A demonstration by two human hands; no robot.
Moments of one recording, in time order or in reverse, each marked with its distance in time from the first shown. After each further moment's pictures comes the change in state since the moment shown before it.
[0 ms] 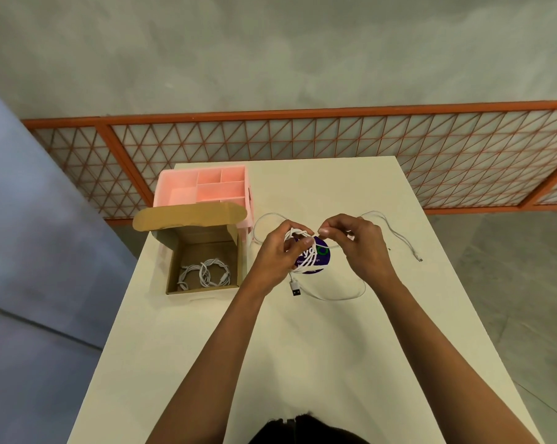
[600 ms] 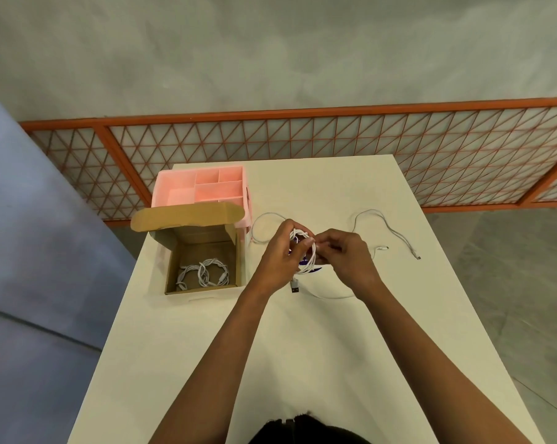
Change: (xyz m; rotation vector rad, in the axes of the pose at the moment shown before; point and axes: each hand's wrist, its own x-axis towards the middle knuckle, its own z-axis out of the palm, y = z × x) left_hand 0.005 -0.017 0.007 0.200 0.011 0.125; right_hand -0.016 0.002 0.018 0.308 -0.095 0.261
